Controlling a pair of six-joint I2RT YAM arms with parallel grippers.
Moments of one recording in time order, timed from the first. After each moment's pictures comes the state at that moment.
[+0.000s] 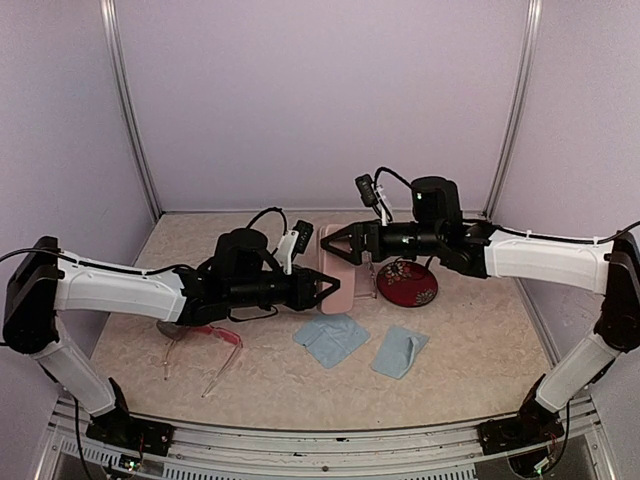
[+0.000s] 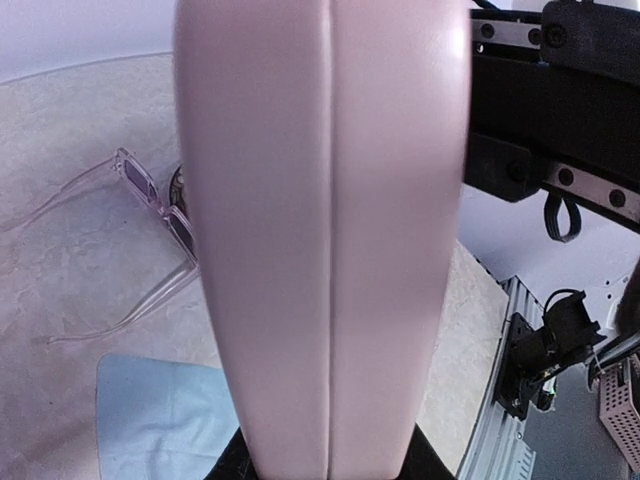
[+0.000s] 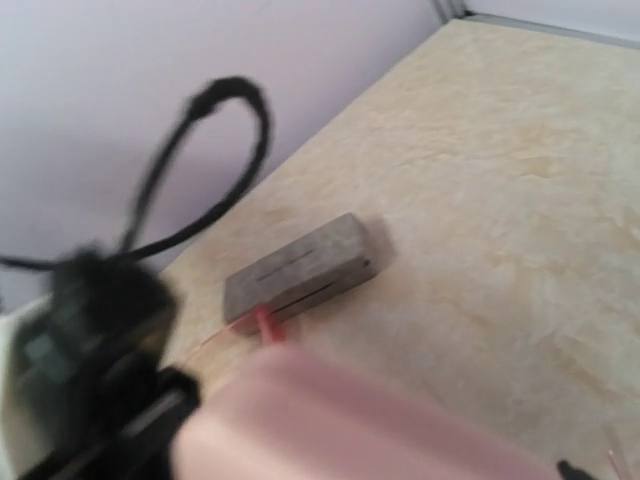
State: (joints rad) left arm -0.93 1.58 0.91 0.36 0.17 -0.48; right arm 0.73 1.55 1.12 0.15 -0.49 0.39
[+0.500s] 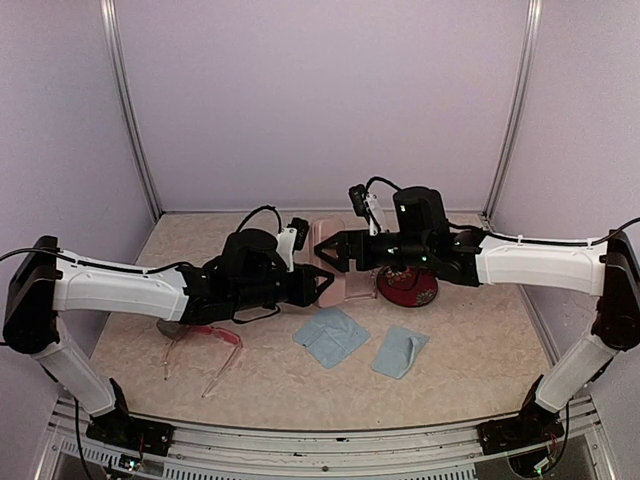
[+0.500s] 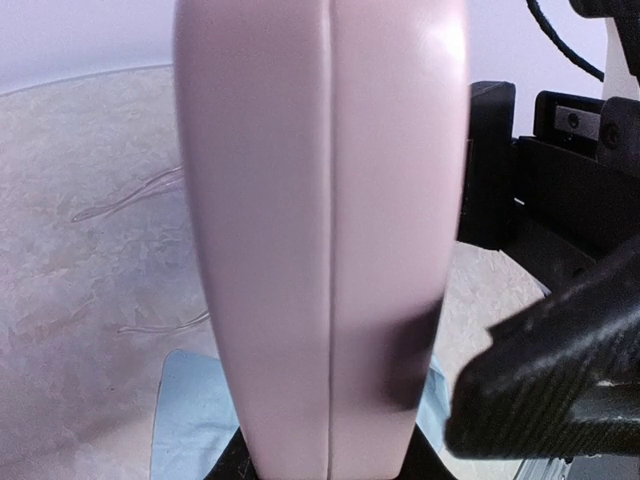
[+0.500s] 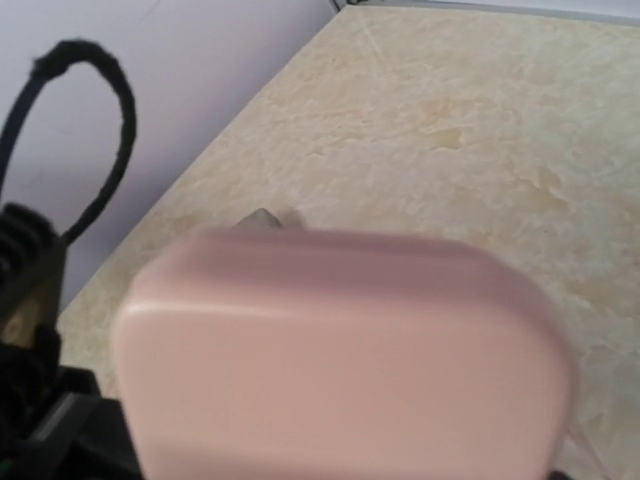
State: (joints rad) left arm -0.98 1.59 0.97 0.24 -0.09 -0.50; right arm 0.83 1.57 1.13 0.10 -0.22 0.45
